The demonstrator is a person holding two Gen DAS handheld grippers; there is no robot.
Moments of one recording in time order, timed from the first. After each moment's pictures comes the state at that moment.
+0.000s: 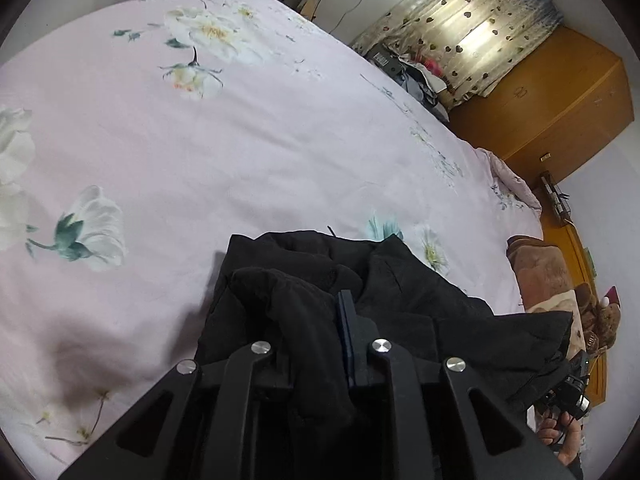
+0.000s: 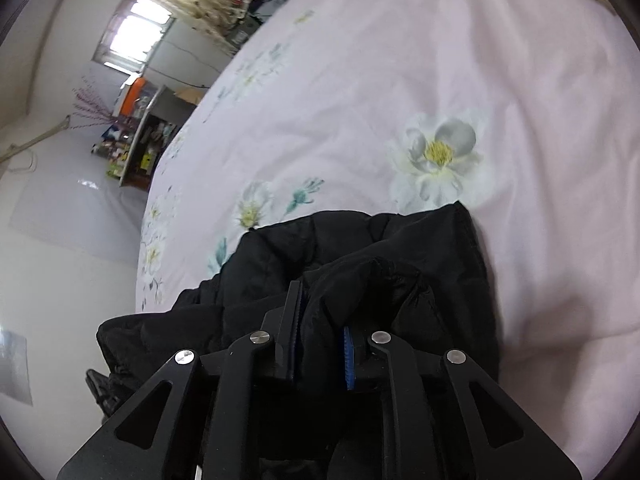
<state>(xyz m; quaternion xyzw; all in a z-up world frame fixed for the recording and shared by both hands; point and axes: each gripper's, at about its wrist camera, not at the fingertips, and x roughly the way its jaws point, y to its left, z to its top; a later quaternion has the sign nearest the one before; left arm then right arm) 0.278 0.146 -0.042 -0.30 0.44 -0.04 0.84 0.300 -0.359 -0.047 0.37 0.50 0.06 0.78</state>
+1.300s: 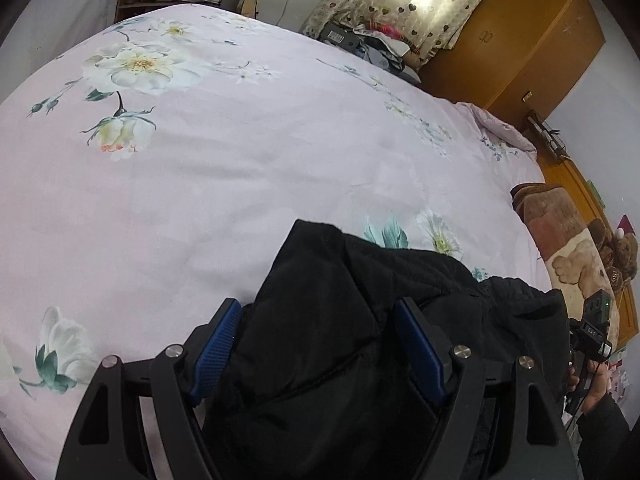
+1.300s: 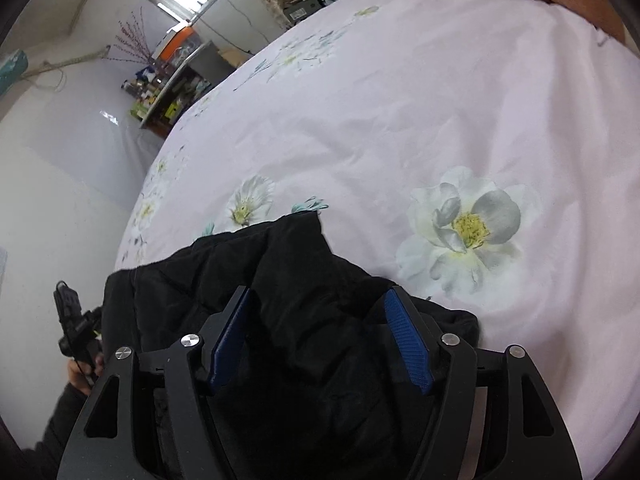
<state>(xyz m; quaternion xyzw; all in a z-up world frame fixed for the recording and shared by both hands) 0.339 0.132 -0.039 -0.19 0.46 -0.10 0.86 0.331 -0.378 -0.052 0.26 0.49 0.15 0.82</state>
